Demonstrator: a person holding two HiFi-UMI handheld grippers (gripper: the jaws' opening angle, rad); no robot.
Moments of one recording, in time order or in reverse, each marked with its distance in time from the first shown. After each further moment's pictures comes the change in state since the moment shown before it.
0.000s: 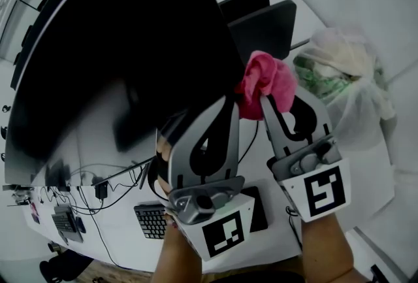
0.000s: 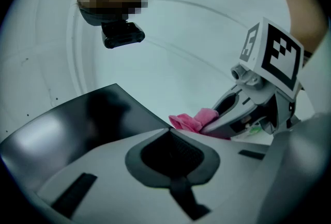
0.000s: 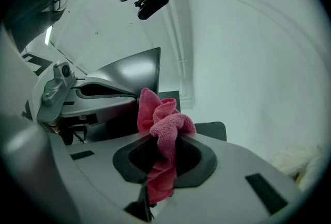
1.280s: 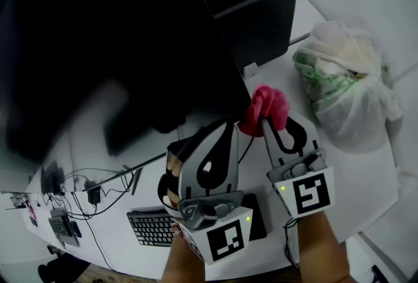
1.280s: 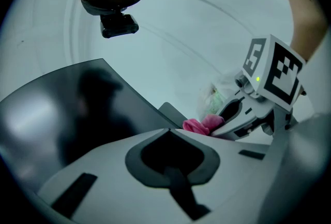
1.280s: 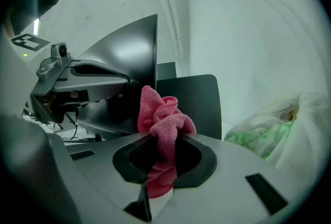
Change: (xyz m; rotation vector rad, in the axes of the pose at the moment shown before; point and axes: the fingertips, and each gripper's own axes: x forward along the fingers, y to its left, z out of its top) left arm -0.016 -0.067 -0.049 -0.079 0.109 -0.092; right arm -0.027 -0.001 -0.111 0.025 0.213 -0.035
